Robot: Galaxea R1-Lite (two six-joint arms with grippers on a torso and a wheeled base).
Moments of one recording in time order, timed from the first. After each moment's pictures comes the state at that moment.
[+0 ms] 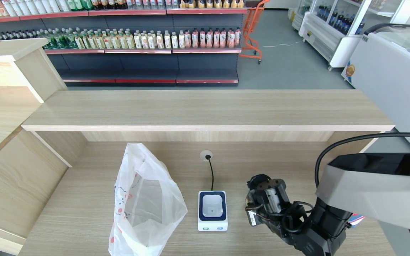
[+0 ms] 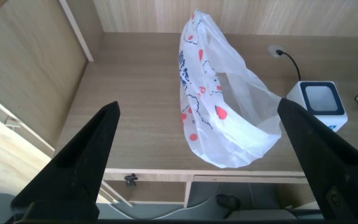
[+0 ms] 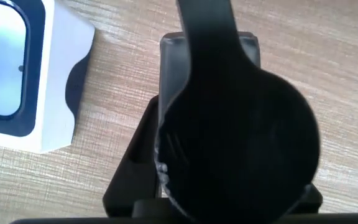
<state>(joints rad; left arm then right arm) 0.00 0.00 0.00 0.00 -0.02 0.00 0.61 2.27 -0.68 -0.96 -0.38 0.08</state>
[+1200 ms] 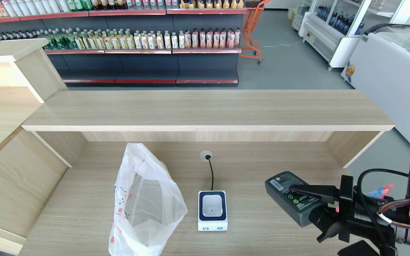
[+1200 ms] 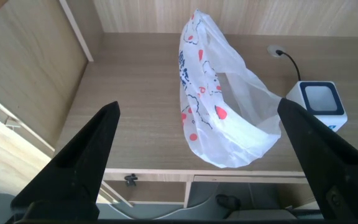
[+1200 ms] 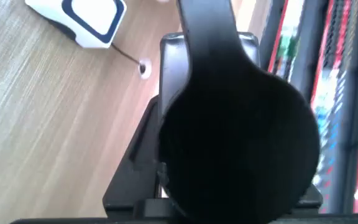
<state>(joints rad) 0.00 0.00 0.00 0.00 -0.02 0.00 0.38 1.42 -0.31 -0.78 0.54 -1.95</state>
